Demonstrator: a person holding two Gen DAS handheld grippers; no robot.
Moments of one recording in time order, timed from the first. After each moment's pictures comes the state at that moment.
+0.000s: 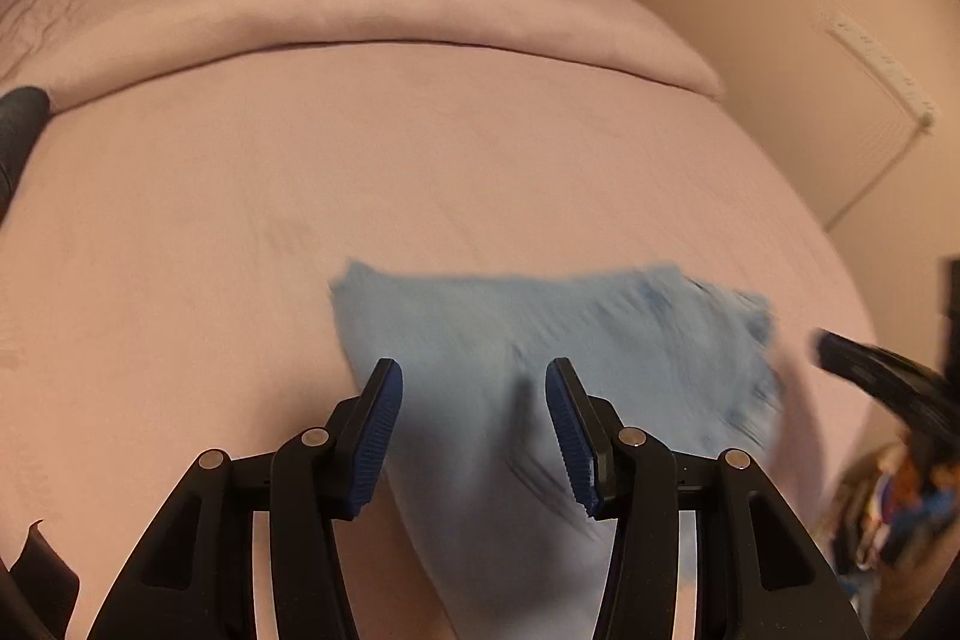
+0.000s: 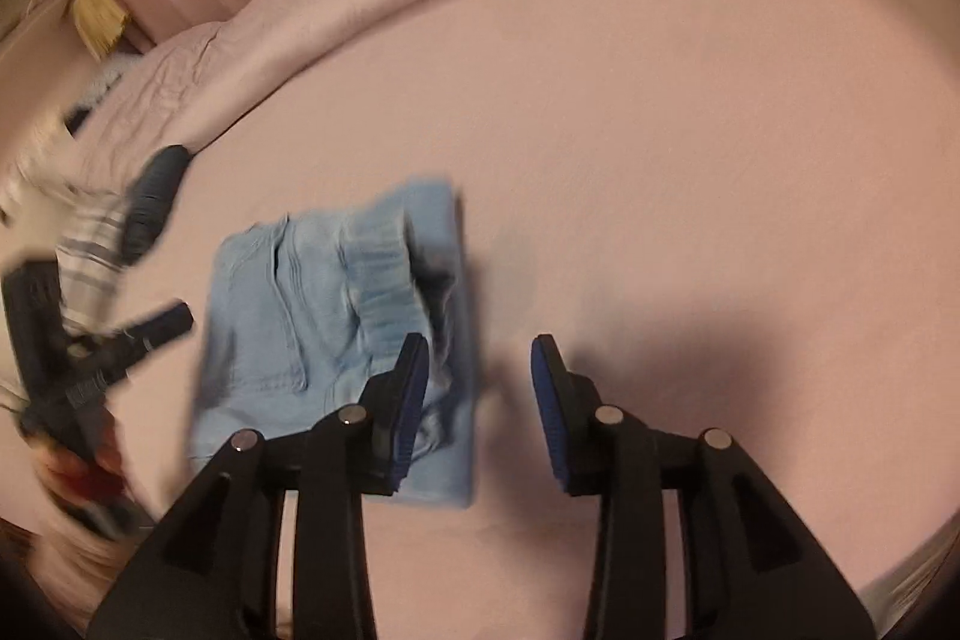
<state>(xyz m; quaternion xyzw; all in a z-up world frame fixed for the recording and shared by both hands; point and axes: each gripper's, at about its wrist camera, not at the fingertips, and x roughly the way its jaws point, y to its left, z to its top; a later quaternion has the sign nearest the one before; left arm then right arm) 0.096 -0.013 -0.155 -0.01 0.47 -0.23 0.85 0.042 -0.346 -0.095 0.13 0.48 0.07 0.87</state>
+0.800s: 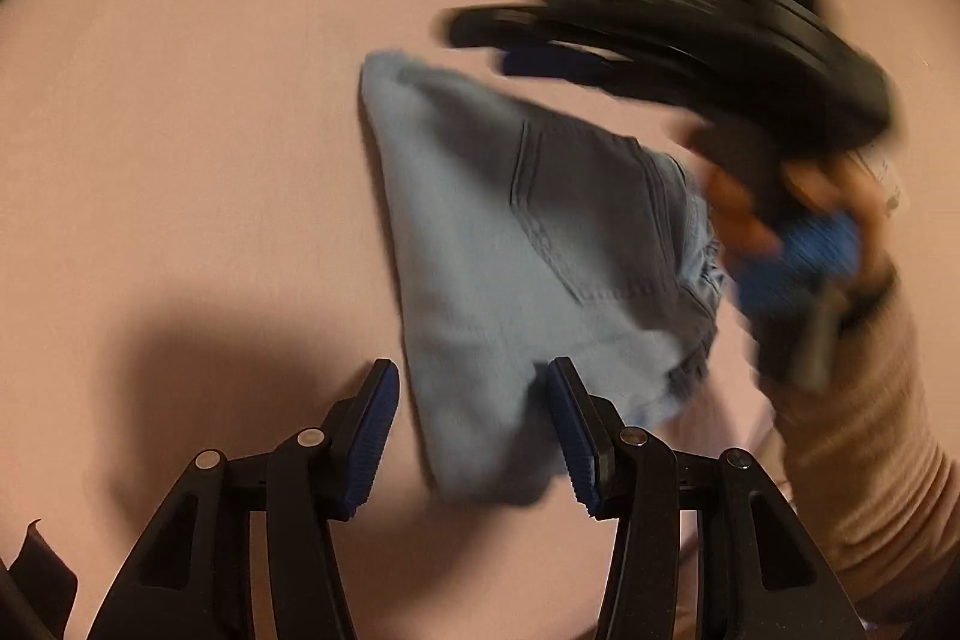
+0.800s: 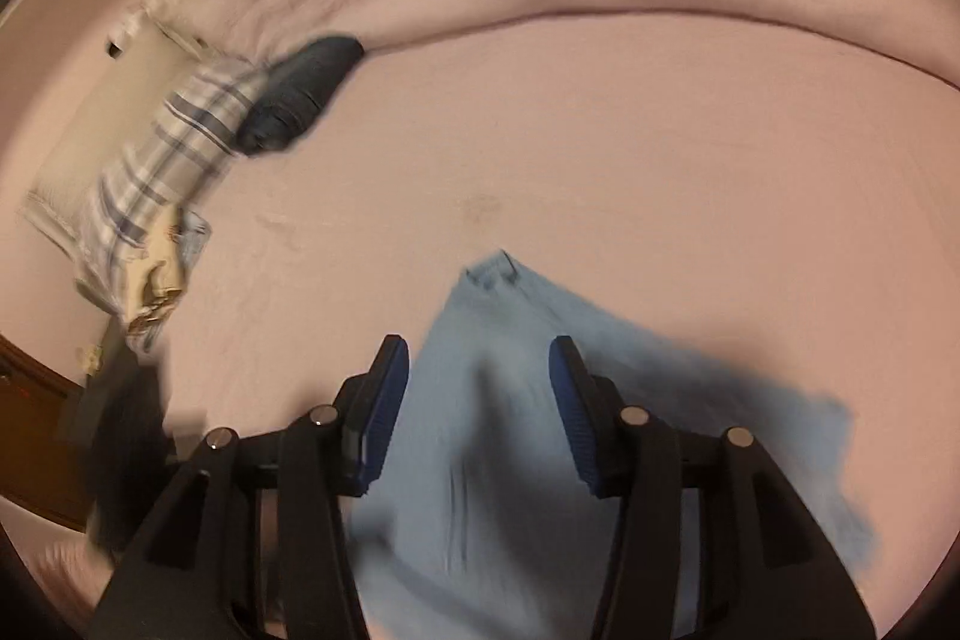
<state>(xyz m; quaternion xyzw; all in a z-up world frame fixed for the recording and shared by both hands) 0.009 0.039 -0.212 -0.18 0.52 -0.25 0.79 0.180 -0.157 -0.131 0.03 0.53 0.28 0.80</state>
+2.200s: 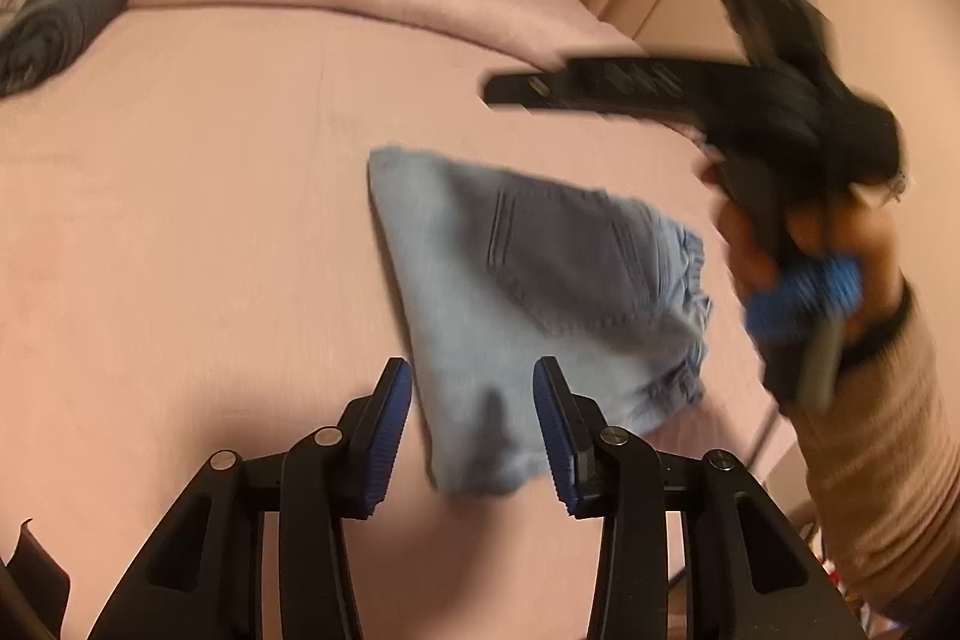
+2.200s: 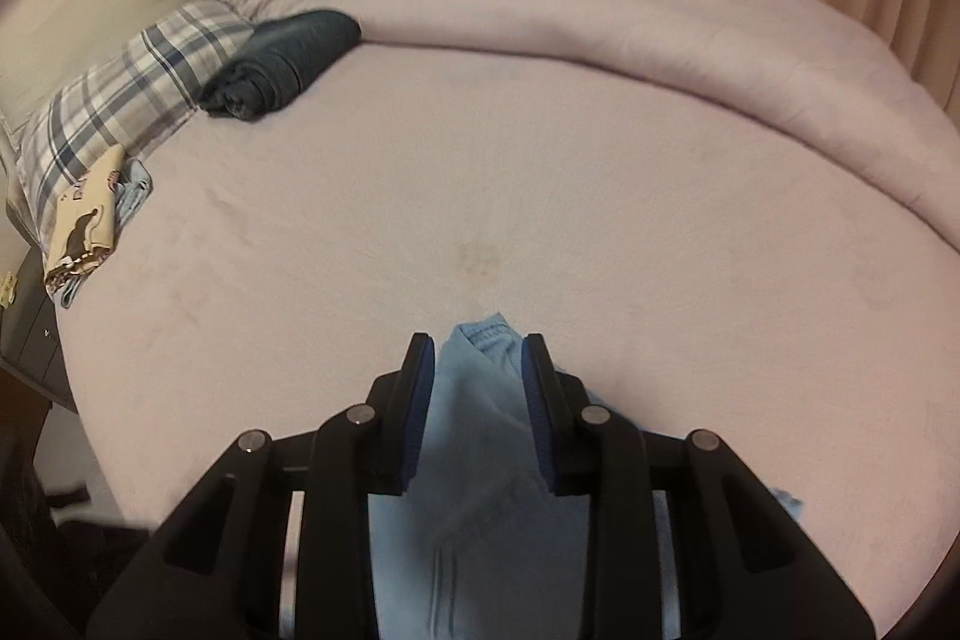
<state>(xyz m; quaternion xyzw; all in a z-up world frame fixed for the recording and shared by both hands) -0.038 0.016 -0.161 -0.12 0.44 -0.23 0.86 0.142 -0.135 -0.076 -0.07 0.46 0.25 0.85</state>
